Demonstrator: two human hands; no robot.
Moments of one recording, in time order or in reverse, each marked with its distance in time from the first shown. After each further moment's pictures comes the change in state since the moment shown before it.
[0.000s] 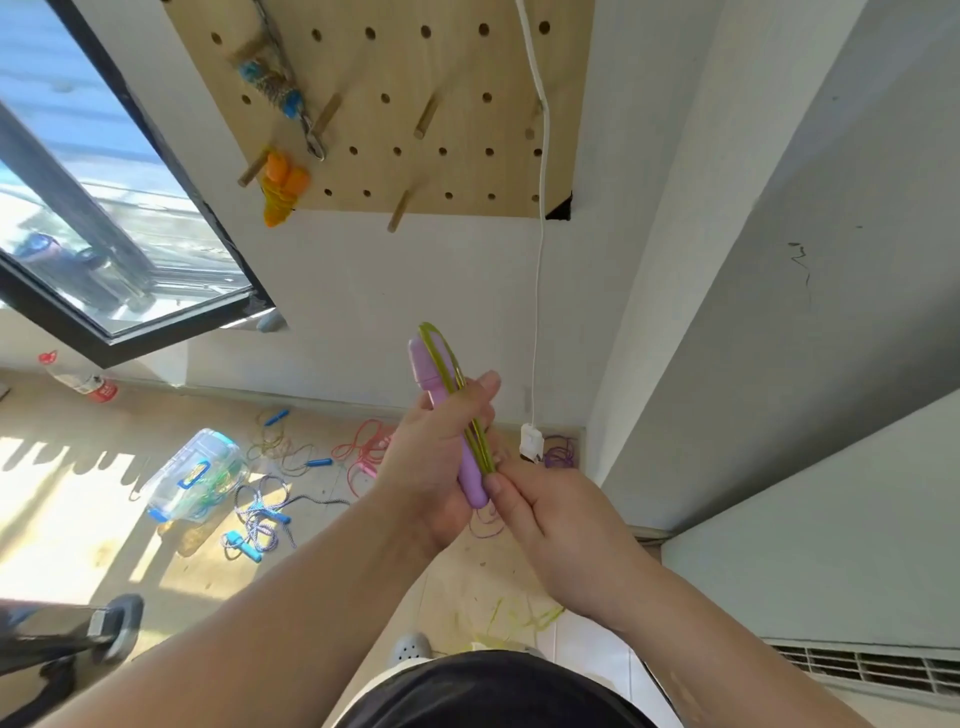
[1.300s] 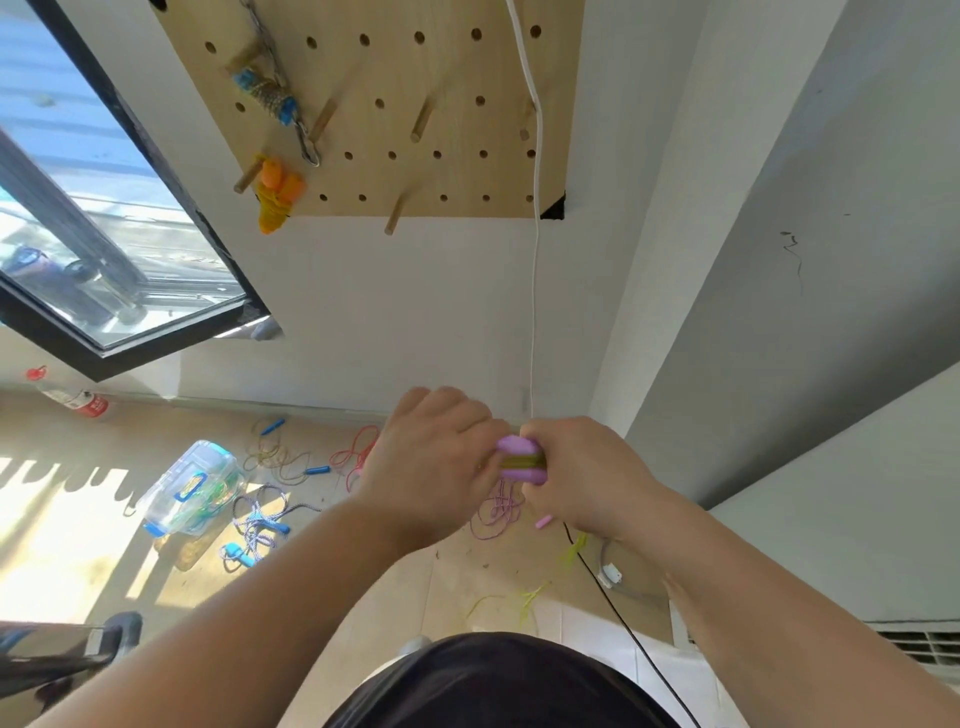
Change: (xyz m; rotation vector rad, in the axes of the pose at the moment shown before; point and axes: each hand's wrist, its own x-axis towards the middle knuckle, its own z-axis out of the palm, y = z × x) left_hand 0.014 0.004 -0.059 1.822 -0.213 1.185; right_hand 0.036 0.010 -0.020 -0.357 -0.178 0.222
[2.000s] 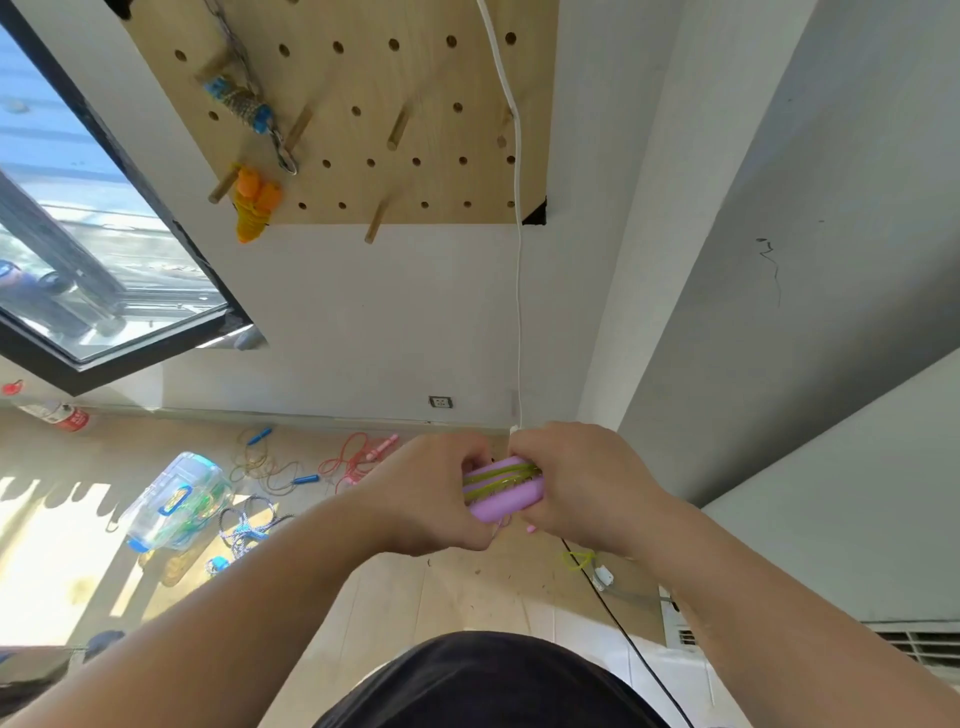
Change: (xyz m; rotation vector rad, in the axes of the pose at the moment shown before) left_hand 0.024 0.015 -0.020 -0.378 -0.638 -0.352; right_hand -0.005 0.011 -0.011 -0.141 0.057 -0.116
